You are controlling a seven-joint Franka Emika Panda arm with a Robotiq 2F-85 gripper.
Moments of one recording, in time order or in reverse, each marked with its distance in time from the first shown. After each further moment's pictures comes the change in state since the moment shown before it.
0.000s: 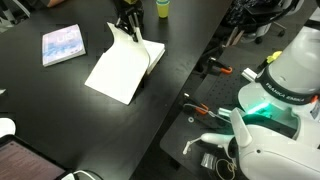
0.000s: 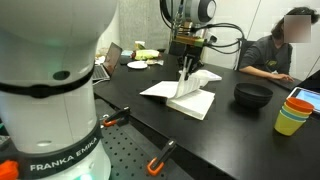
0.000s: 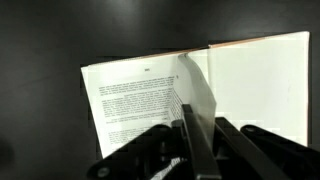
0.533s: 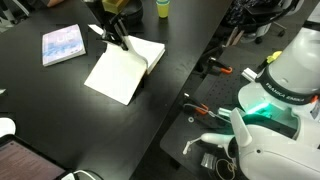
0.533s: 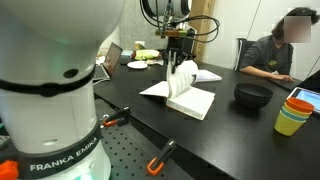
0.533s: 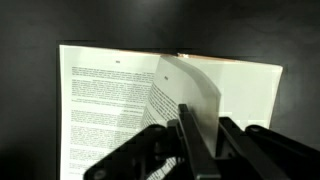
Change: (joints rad) arm 0.115 -0.012 0.068 0.029 -0.151 -0.079 0.053
